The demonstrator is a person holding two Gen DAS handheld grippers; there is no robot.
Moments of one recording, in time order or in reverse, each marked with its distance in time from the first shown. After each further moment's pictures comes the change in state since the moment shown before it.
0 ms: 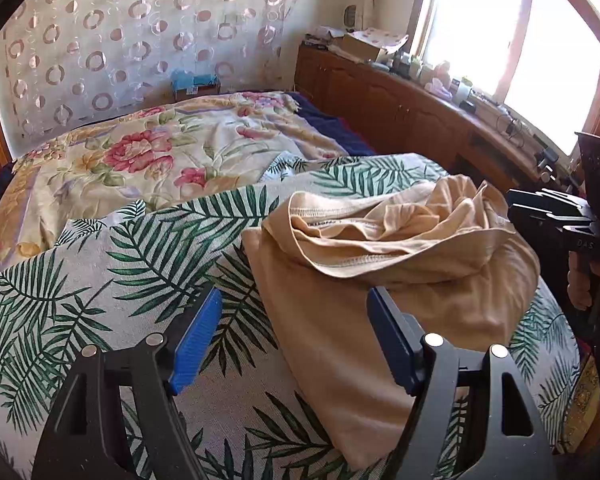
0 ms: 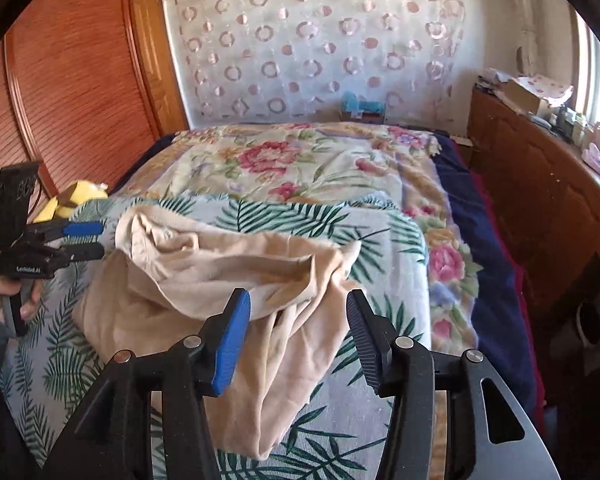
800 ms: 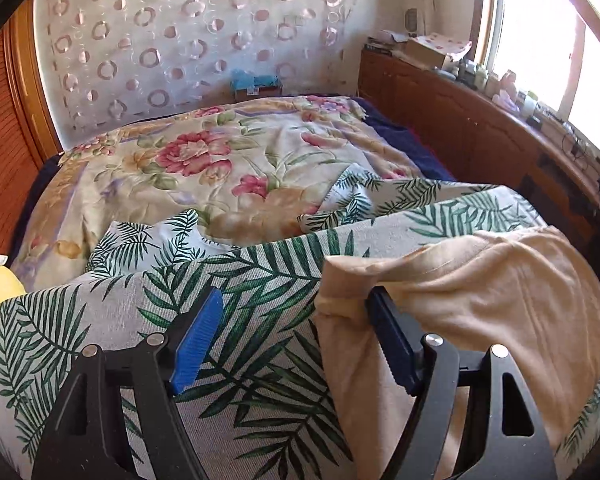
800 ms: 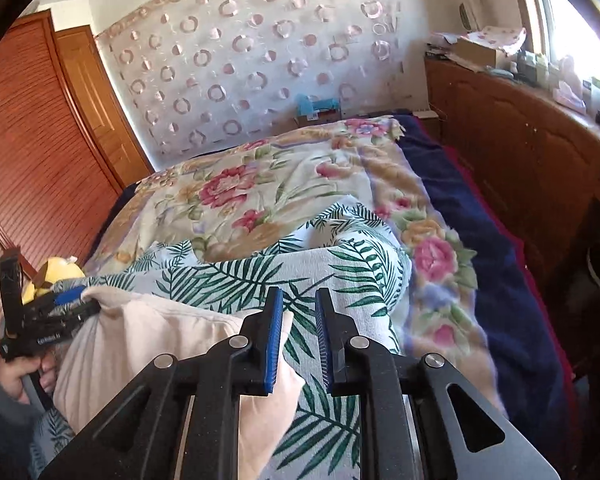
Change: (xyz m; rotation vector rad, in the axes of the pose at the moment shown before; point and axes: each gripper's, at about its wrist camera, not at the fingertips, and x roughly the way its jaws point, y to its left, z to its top) left arm 0.040 0.031 0.034 -0.093 -0.035 0.211; right arm 0.033 -0.079 0.031 0.245 -0.049 -0.040
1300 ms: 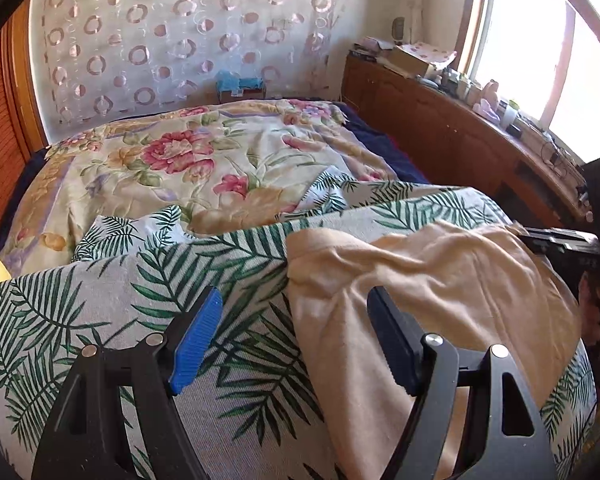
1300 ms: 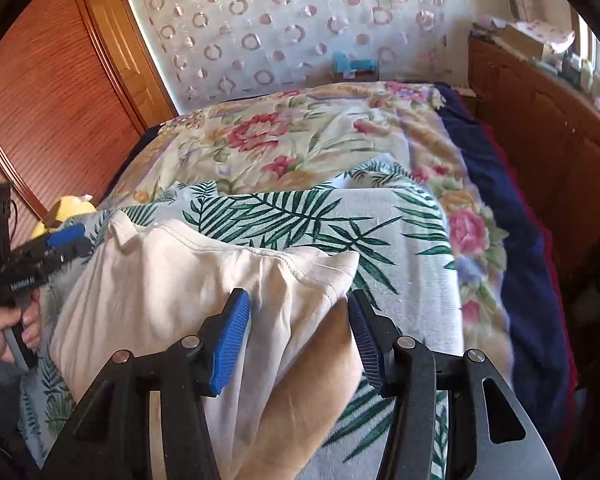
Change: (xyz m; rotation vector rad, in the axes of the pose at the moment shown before) left arm -0.018 -0.006 -0.010 -0.003 0.006 -0.078; right arm 0.027 0.025 0.004 -0.087 0.171 0.090
